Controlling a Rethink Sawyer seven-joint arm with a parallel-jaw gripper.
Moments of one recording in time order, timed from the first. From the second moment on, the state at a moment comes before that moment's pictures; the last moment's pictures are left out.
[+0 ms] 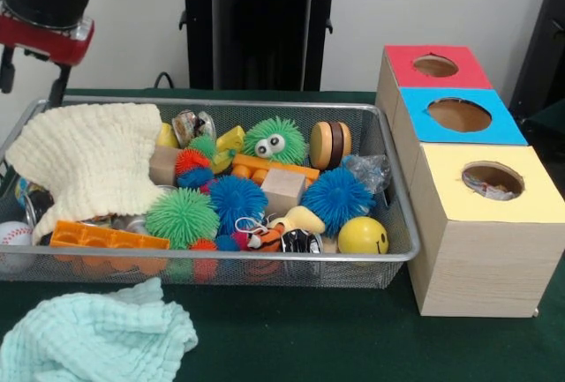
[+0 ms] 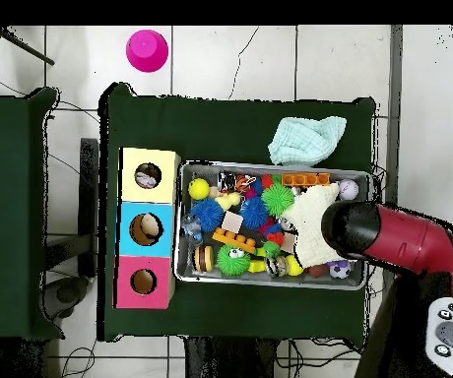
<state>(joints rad) -0.40 -0.55 -0.27 1.40 -0.26 0.64 1.34</state>
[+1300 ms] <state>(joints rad) -0.68 -0.48 0.02 1.47 -0.26 0.56 1.34</state>
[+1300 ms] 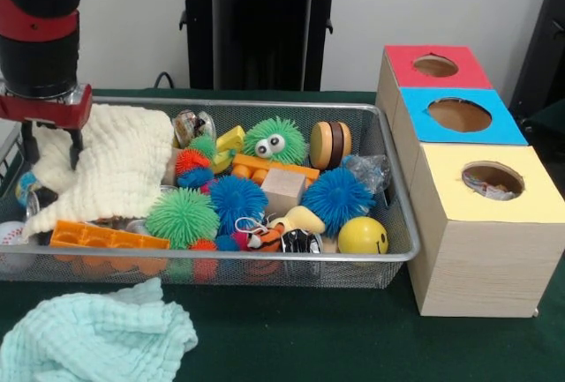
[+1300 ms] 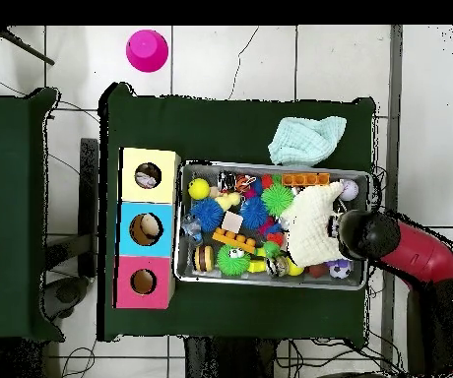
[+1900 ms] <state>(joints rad) -0.85 -0.42 0.22 1.48 -0.26 0.56 1.34</state>
